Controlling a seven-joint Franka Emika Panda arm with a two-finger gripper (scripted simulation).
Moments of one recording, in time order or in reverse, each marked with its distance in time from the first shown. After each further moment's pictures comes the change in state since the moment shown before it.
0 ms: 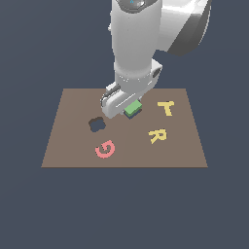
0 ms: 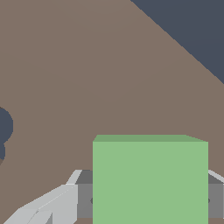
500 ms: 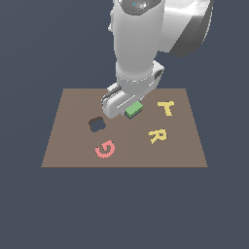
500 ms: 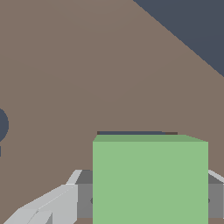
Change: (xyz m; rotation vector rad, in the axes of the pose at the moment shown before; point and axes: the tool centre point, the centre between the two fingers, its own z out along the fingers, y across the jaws) arm -0.004 0.001 0.002 0.000 0.000 0.027
